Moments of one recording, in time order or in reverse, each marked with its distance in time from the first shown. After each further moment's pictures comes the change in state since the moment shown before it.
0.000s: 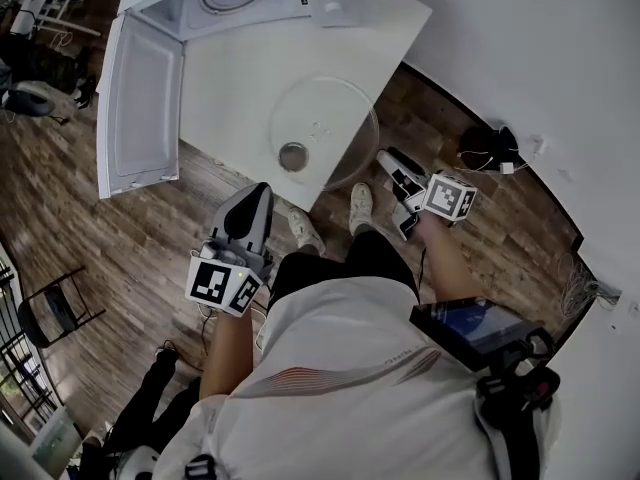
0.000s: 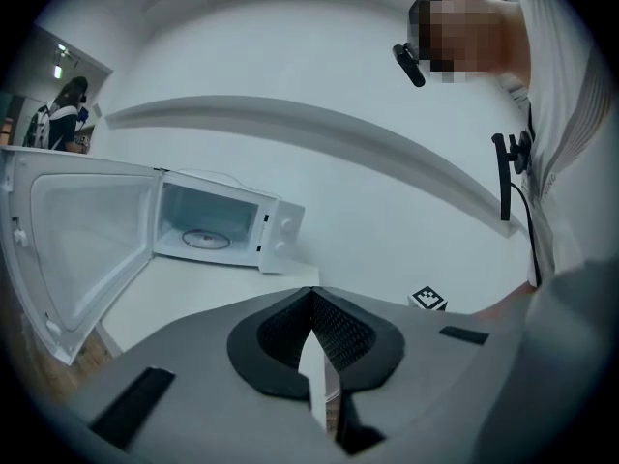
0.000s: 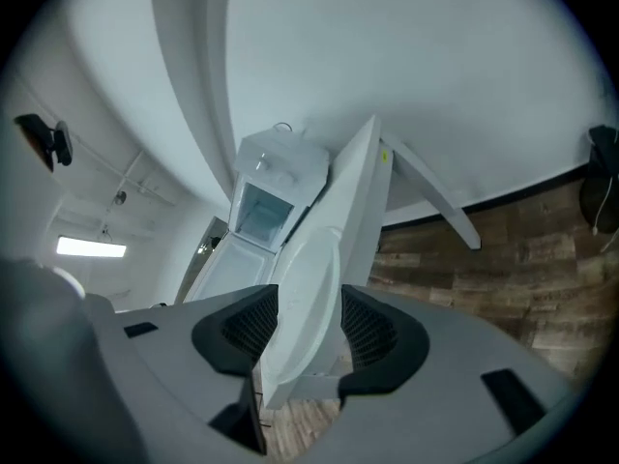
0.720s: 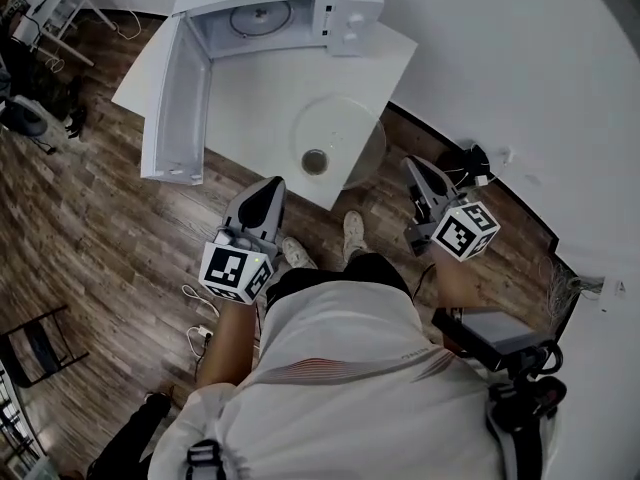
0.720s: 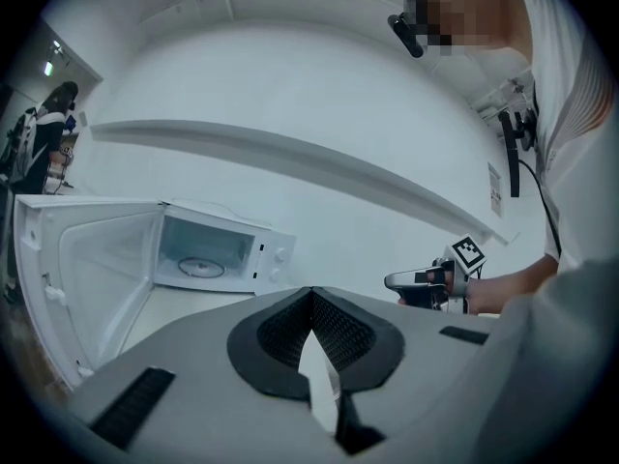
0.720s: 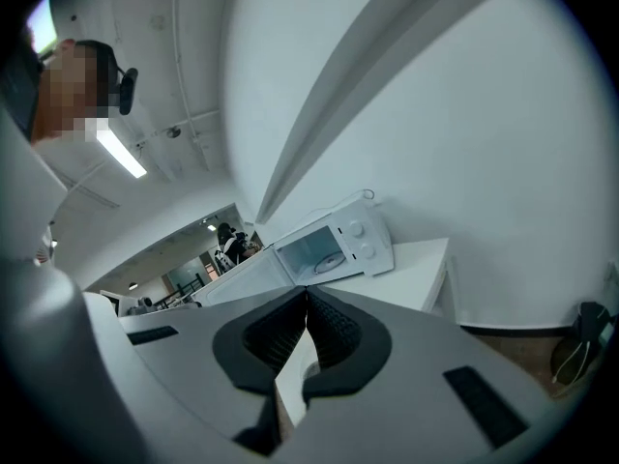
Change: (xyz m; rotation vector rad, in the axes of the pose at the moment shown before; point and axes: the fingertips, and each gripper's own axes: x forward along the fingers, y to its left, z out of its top) left arm -0.067 0.026 0.034 0.068 -0.128 -0.130; right arm -0.056 0.199 0.015 -0.537 -0.238 -0.082
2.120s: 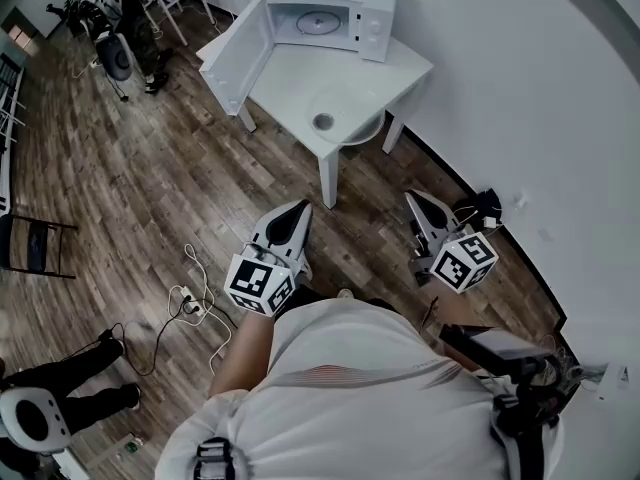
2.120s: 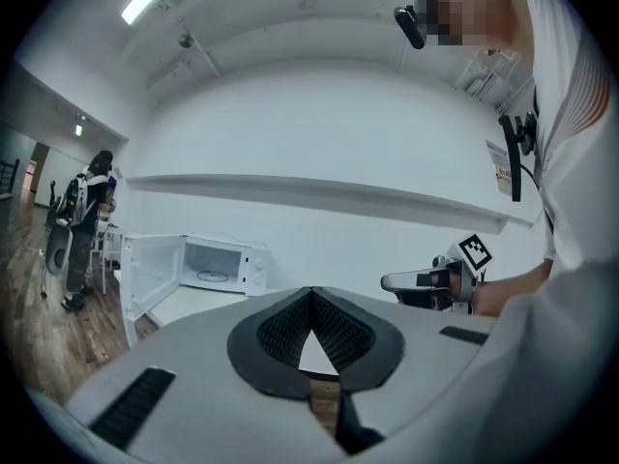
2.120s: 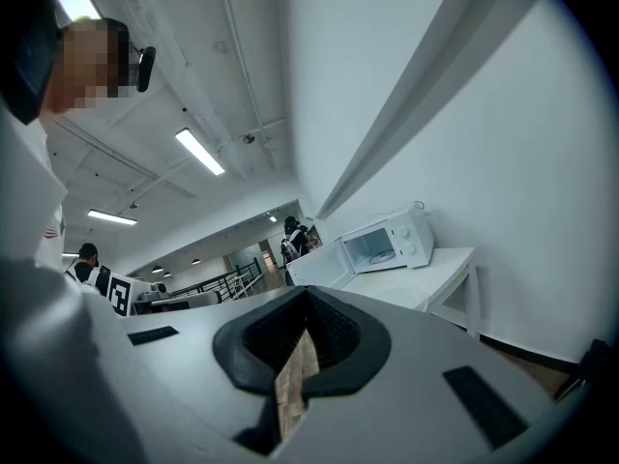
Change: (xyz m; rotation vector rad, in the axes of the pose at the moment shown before) left arm -0.137 -0.284 -0.049 0.081 -0.133 0.236; right arm -0.256 0.067 -0.043 -0.174 0.011 0.348
